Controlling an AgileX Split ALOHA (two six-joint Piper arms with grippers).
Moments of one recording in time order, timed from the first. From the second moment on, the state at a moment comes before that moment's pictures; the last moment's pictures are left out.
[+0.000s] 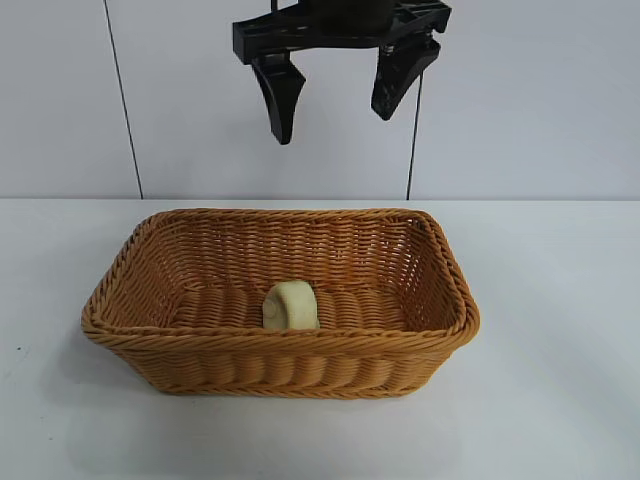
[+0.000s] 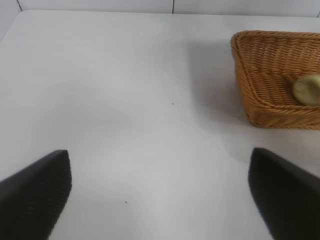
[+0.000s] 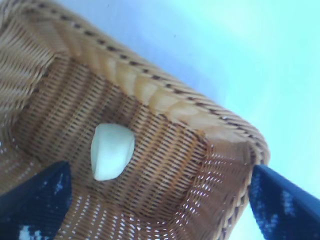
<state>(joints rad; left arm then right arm) 0.01 0.00 -0.50 -0.06 1.07 -0.01 0.59 2.04 -1.94 -0.14 1.21 0.21</state>
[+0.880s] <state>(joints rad) 0.01 0.00 -0.50 -0.06 1.07 -0.01 -0.07 2.04 -1.94 -0.01 1.22 0.13</state>
